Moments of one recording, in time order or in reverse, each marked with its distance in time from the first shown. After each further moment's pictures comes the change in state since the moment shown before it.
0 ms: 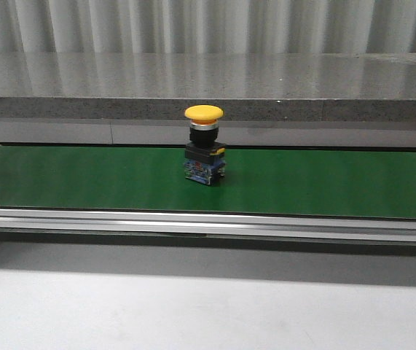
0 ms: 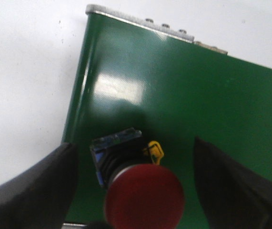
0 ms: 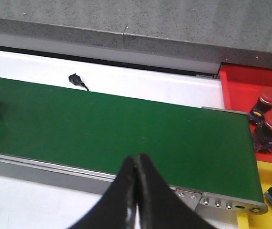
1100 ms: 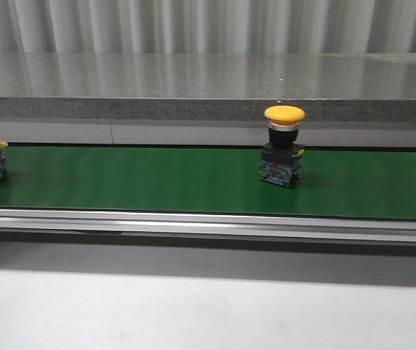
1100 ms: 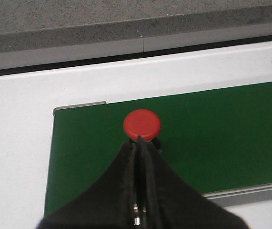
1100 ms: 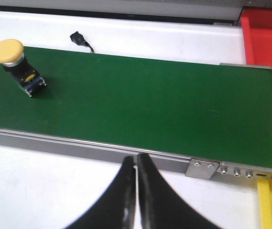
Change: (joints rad) left arm -0.304 -0.902 0.730 0.125 -0.616 0.108; right arm 0.000 0.232 -0.101 0.007 0.101 0.050
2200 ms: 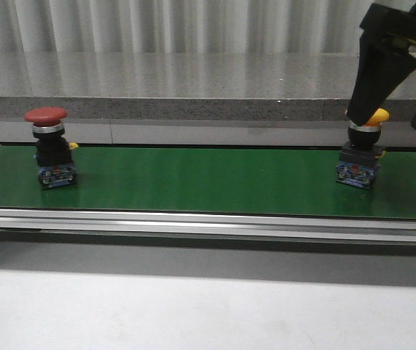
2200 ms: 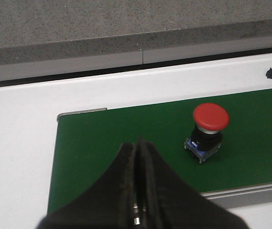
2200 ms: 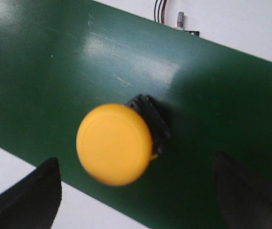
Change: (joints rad) left arm 0.000 -0.085 0.034 -0.002 -0.002 0.000; right arm 0.221 1.050 -0.564 0.085 0.130 -0.047
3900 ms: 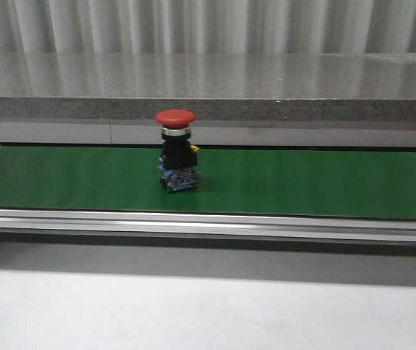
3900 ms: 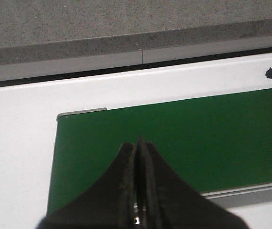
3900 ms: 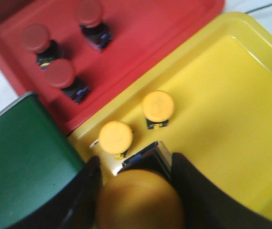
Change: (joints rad) left arm 0.000 0.000 0.000 0.000 0.000 0.001; right arm -0.764 -0.442 0.196 -0.402 -0.111 0.497
